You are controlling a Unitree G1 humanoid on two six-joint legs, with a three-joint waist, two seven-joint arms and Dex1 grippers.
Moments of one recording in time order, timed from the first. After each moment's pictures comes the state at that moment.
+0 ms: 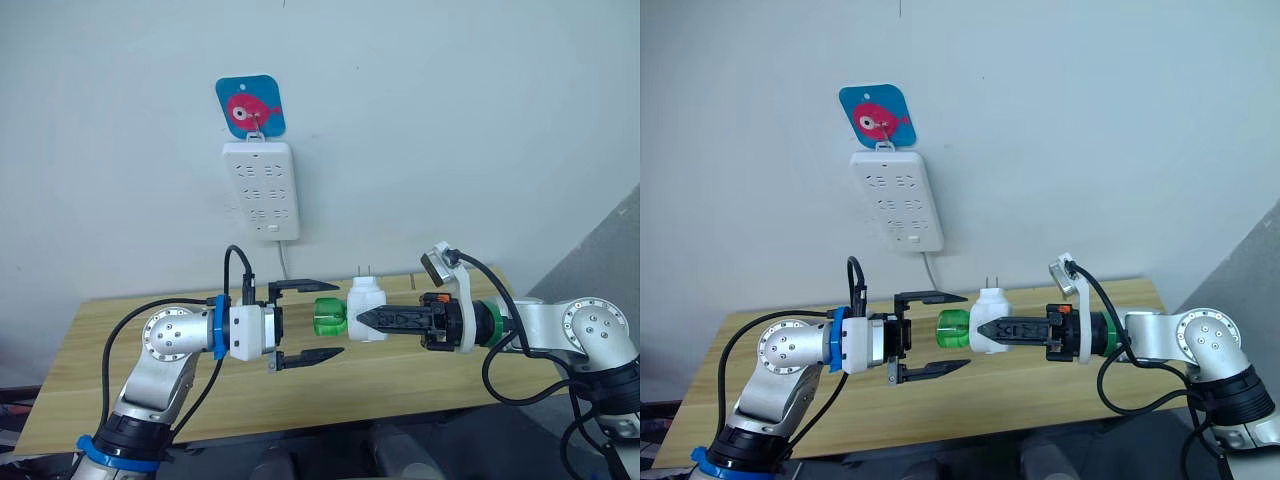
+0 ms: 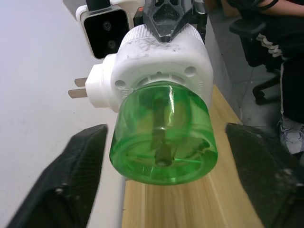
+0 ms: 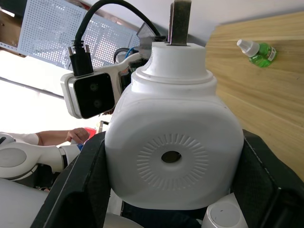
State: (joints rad) left arm -0.16 0.57 -0.11 -0.20 -0.32 -0.32 -1.19; right arm -0.38 -0.73 0.16 -0.23 1.94 1.14 0.14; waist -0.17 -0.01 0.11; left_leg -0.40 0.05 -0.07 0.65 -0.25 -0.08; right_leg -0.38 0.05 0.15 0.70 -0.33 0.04
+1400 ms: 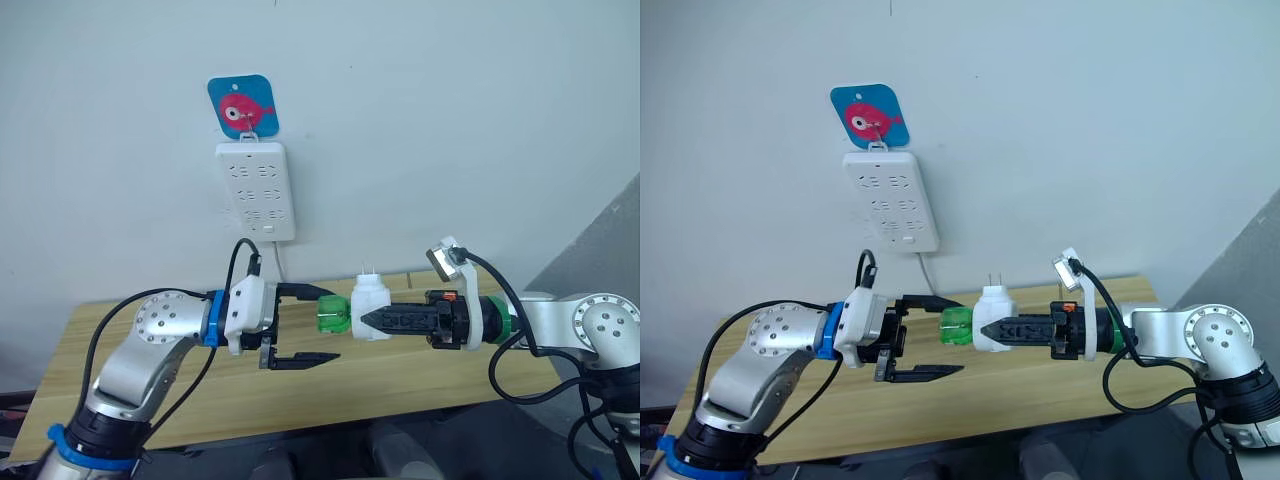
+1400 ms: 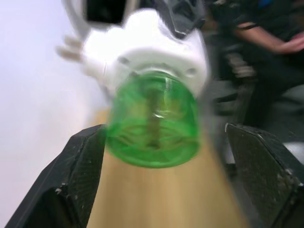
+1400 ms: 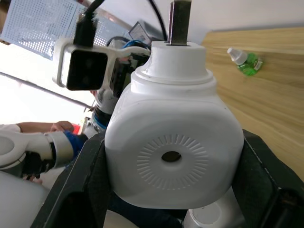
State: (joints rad) left arm -0.15 0.62 -0.07 -0.29 -0.39 -0.11 -1.18; right arm -0.39 -0.78 0.13 -0.27 1.89 1.14 0.18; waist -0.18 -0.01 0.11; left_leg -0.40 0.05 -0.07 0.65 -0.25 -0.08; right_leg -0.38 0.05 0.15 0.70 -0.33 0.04
